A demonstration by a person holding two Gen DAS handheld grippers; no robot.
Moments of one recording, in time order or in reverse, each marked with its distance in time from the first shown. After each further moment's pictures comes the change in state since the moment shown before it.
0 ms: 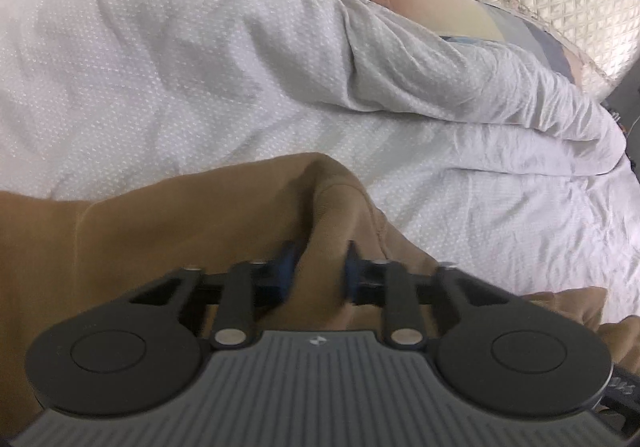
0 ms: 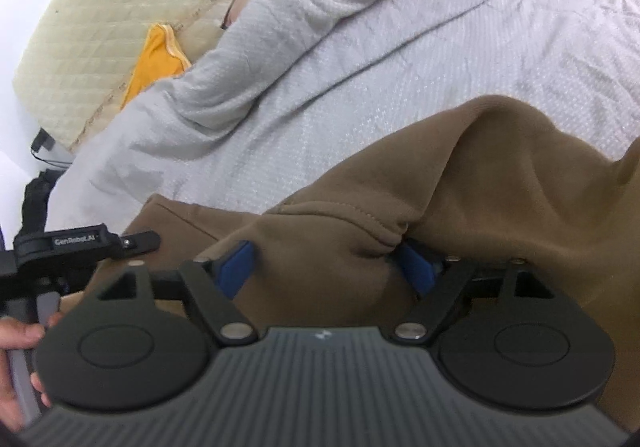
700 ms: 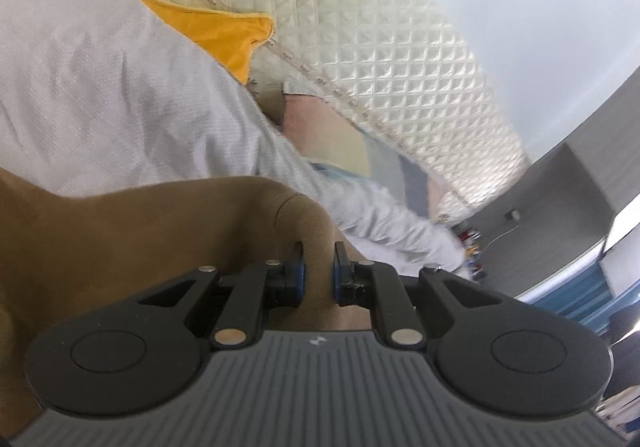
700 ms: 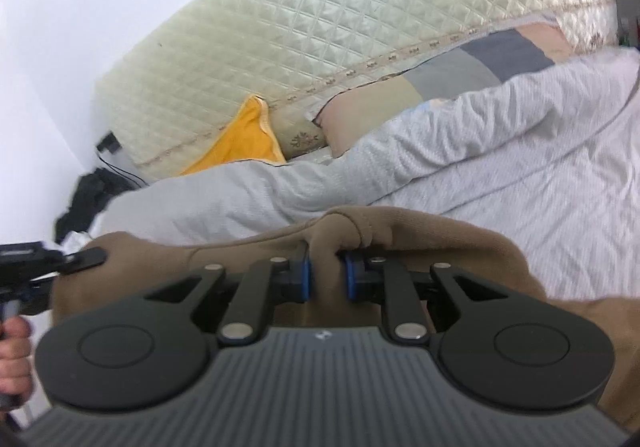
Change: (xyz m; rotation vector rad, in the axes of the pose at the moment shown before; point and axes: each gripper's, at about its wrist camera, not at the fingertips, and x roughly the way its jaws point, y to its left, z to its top) left arm -0.187 0.044 -0.002 -0.237 -0.235 -0.375; right arm -0.127 0.063 0.072 -0.230 -0.194 0.069
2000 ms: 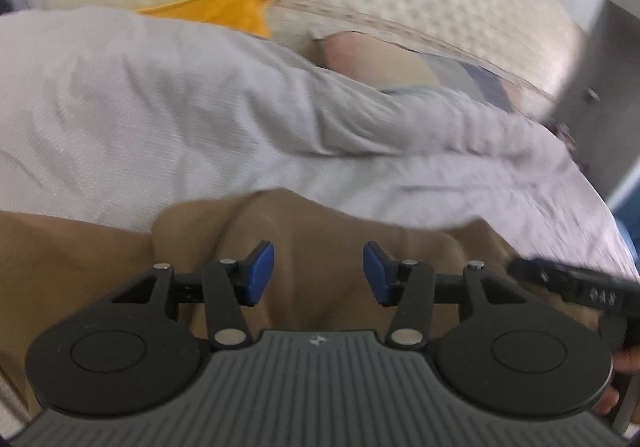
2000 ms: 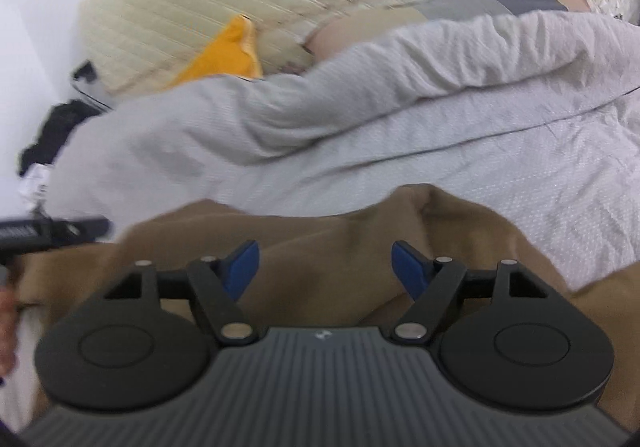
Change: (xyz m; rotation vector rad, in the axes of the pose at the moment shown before) left arm 0.067 0.009 -0.061 0.386 0.092 0.239; right arm 0.060 0.001 -0.075 -0.102 0.086 0.018
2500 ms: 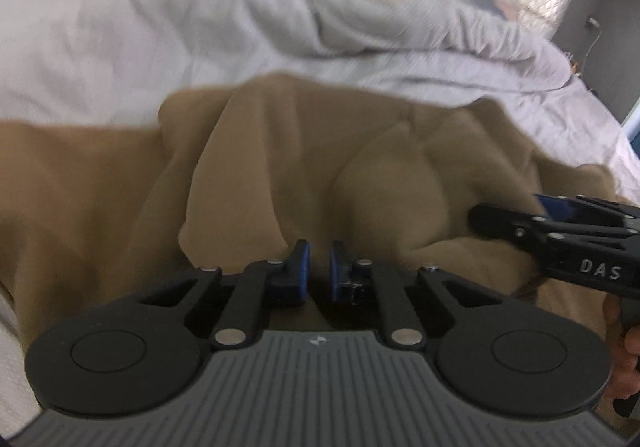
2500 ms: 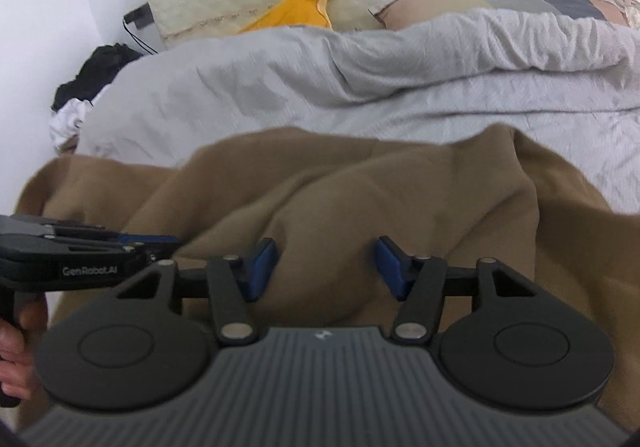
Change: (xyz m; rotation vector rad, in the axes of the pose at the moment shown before) left arm 0.008 0.009 -0.089 0.074 0.147 0.059; right arm 0.003 0.066 -0.070 -0.127 0.066 0.020
